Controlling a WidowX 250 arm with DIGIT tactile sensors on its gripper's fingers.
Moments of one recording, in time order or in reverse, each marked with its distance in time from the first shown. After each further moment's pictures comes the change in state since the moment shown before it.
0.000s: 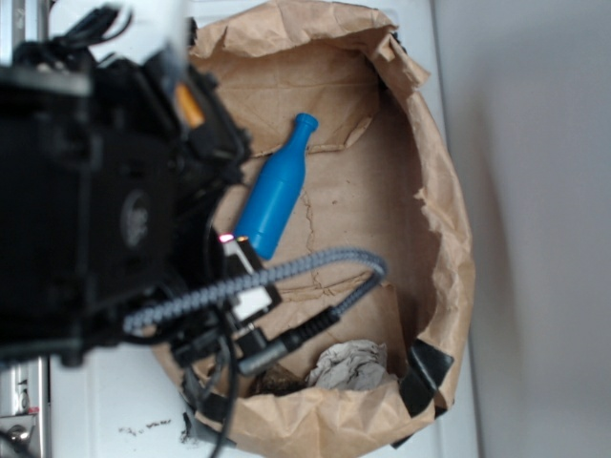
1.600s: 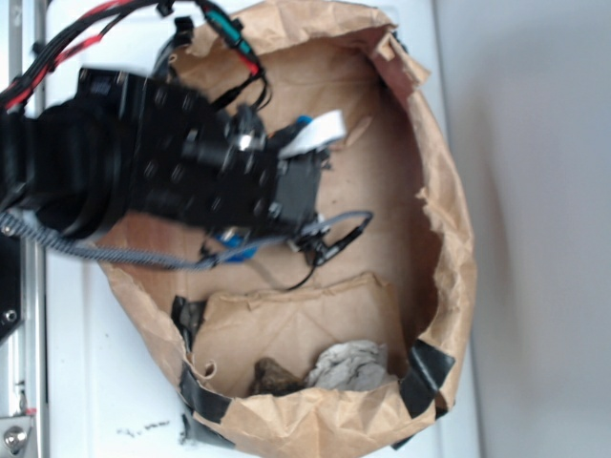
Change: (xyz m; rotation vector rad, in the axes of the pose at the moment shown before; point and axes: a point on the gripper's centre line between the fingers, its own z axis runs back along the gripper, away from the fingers) arm -0.026 0.020 -0.208 0.143 0.078 0.104
